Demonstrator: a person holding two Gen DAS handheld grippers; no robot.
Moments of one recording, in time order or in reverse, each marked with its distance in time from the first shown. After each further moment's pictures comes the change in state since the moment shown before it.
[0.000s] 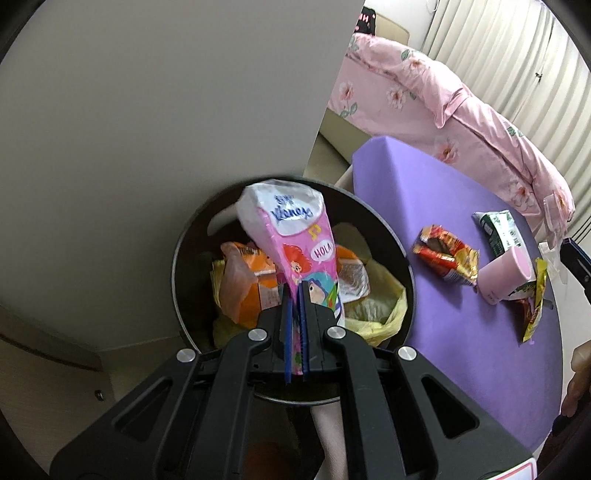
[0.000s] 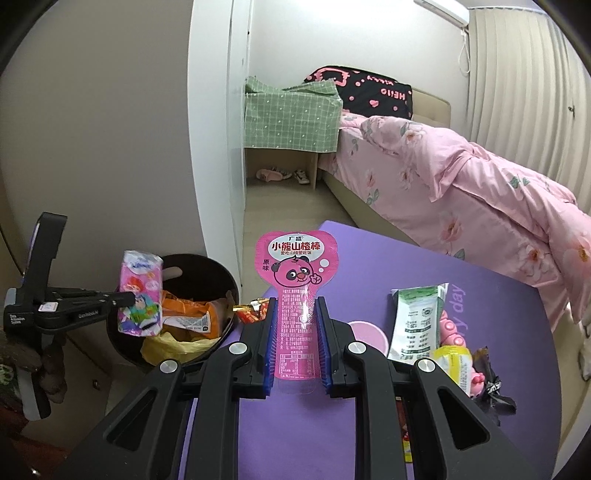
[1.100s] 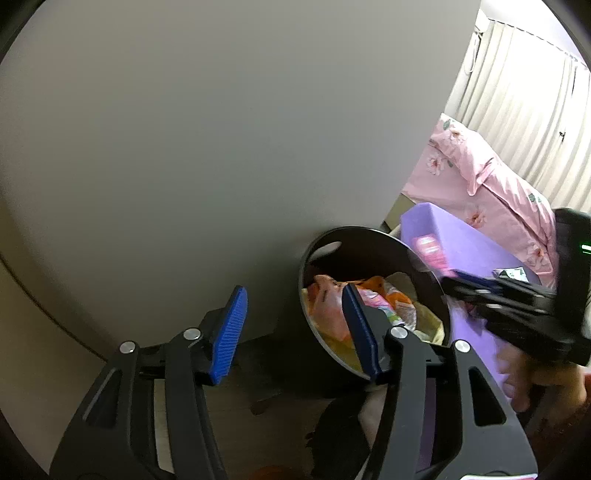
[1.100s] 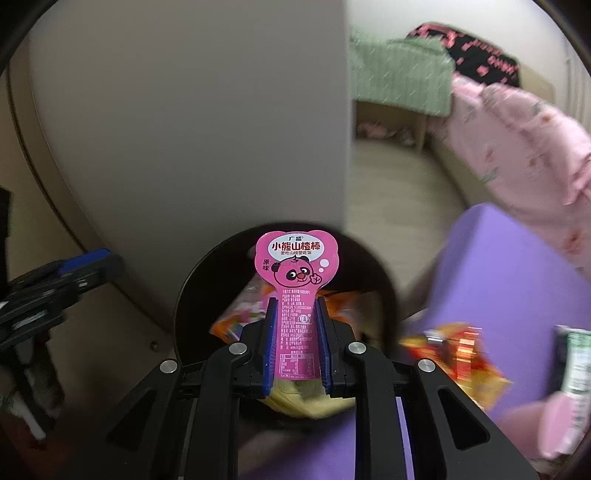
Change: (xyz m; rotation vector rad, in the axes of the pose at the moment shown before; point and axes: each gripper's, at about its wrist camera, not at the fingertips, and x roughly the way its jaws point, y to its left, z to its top) left arm -0.082 0.074 -0.028 -0.152 -0.231 0.103; right arm 0.127 0.114 0.021 -0.137 0.229 0.368
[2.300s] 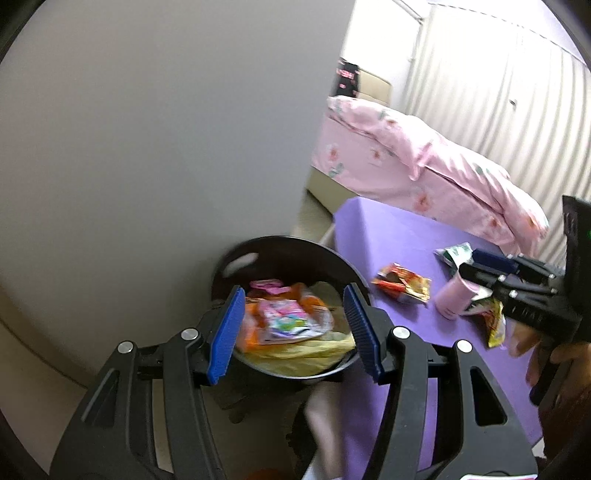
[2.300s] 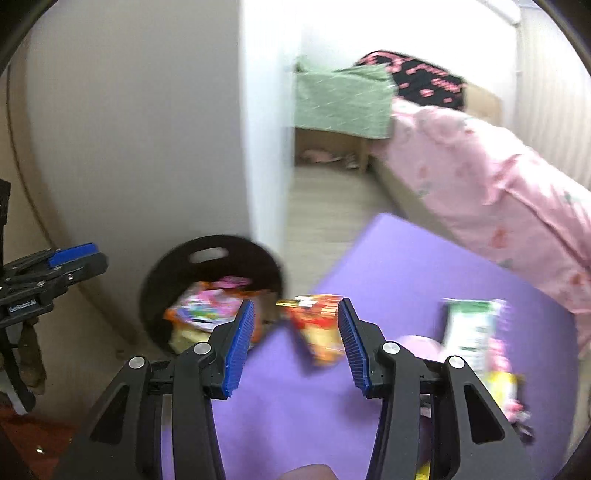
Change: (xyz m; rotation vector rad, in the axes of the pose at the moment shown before) left arm -0.025 -0.086 -0.001 0.182 -0.031 -0.158; right arm -0.135 -0.060 -0.039 0.048 -0.157 -0.237
